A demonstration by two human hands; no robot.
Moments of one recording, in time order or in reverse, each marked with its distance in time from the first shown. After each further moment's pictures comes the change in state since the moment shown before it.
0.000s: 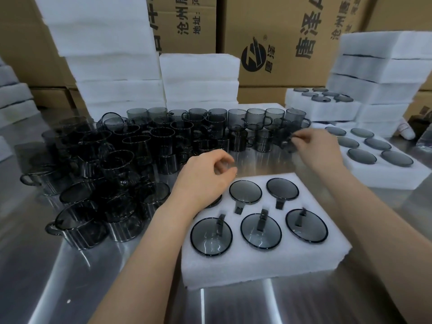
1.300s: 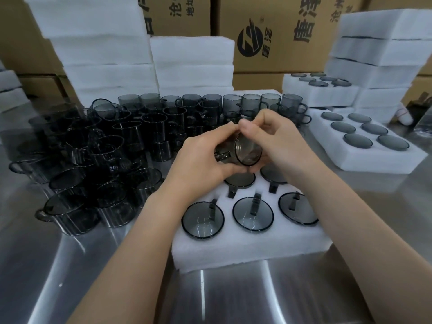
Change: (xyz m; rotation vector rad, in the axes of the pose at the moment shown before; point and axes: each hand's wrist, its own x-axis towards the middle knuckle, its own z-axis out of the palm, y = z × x) left_hand -0.012 0.014 -0.001 -0.045 0.058 0.296; right_hand -0.070 -0.067 -0.007 0.898 -0.404 -0.127
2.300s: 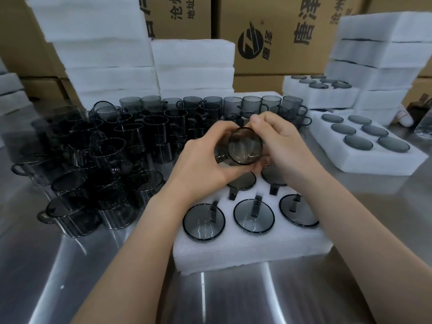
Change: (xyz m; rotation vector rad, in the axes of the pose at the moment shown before) left_hand -0.001 0.002 0.001 -0.055 0.014 -0.039; right_hand 0.000 0.000 0.000 0.010 0.048 0.022
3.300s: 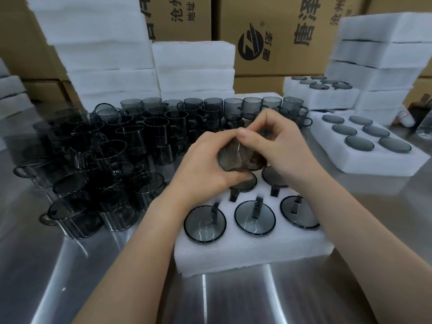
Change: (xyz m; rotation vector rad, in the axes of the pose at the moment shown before) left_hand 0.001 0.001 -0.003 0.044 -0.084 0.031; right_hand -0.003 -0.003 0.003 -0.075 -0.030 -0.232
